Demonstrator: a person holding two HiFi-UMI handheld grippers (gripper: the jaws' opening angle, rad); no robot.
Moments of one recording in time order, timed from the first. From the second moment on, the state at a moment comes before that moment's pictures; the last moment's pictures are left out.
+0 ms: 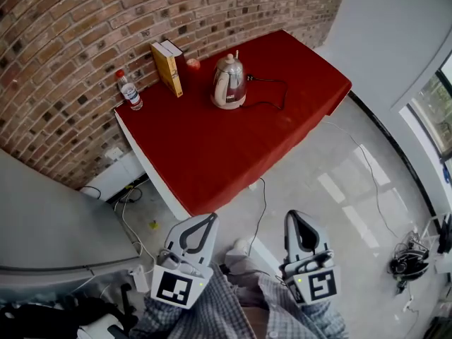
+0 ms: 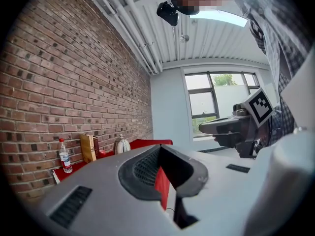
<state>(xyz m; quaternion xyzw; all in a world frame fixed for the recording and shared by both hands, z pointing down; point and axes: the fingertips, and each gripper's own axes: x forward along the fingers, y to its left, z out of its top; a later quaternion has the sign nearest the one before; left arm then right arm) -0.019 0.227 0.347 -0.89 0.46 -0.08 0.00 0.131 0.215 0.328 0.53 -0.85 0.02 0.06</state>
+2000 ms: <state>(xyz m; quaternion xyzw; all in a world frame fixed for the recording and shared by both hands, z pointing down) 0.049 0.122 0.349 -0.88 0.46 -0.09 0.04 0.201 0.121 0.338 0.52 -0.85 -0.02 0.07</state>
